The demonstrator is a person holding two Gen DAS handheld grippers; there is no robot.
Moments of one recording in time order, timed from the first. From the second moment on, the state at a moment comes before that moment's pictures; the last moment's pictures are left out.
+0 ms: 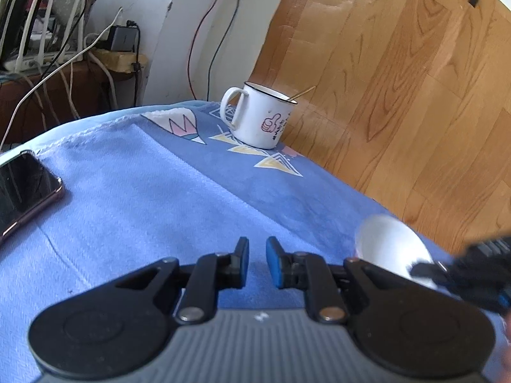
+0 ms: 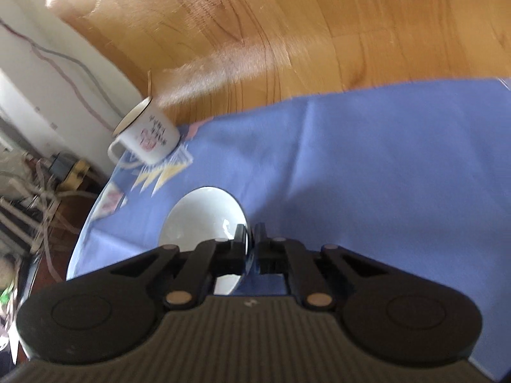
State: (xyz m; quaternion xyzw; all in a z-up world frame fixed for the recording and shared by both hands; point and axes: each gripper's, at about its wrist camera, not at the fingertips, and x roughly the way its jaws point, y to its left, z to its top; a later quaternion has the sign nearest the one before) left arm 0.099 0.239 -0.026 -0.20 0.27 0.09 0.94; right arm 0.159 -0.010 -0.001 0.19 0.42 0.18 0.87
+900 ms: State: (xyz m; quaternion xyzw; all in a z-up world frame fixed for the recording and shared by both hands) left arm 0.036 0.097 -0.004 -0.08 0.37 -0.09 0.92; right arm 0.014 -0.114 -0.008 0.19 0.37 0.17 0.89
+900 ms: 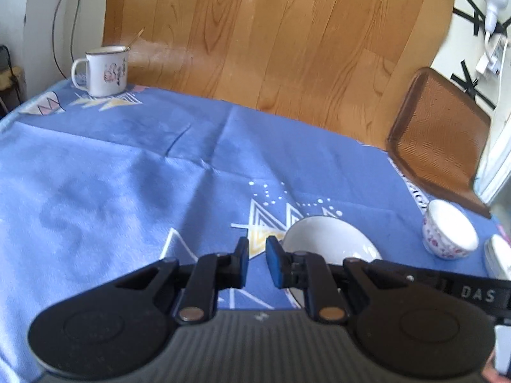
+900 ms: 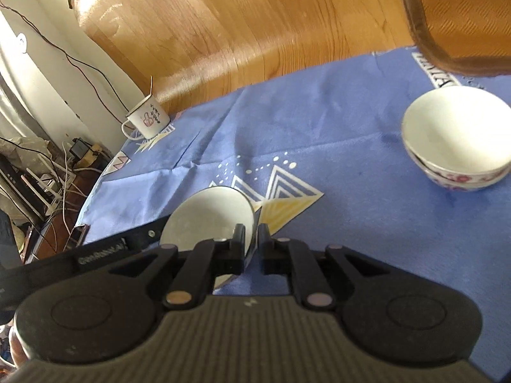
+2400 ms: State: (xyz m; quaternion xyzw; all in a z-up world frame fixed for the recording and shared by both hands) left arm 0.036 0.111 -0.009 -0.20 0.41 -0.14 0.88; right arm -0.008 -0.104 -0.015 0.15 0.31 0.17 0.92
